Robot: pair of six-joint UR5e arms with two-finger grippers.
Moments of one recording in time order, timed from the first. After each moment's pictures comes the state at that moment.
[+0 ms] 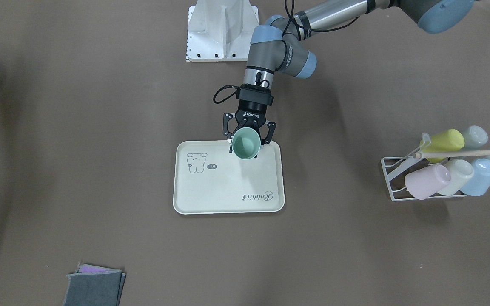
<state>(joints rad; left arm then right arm) -0.32 -2.24 -1.38 -2.37 -0.88 -1.05 1.46 -1.55 1.90 -1.85 2.29 -0.10</state>
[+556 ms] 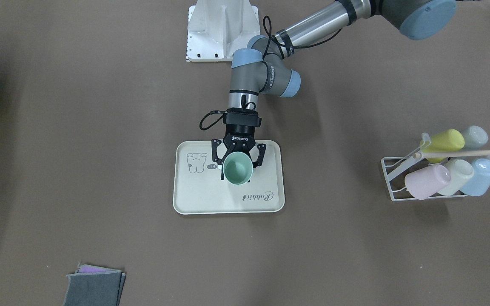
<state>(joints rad) -0.35 -2.39 -1.16 -2.40 -0.81 -1.11 1.49 -1.61 1.76 -1.68 2.33 -0.10</state>
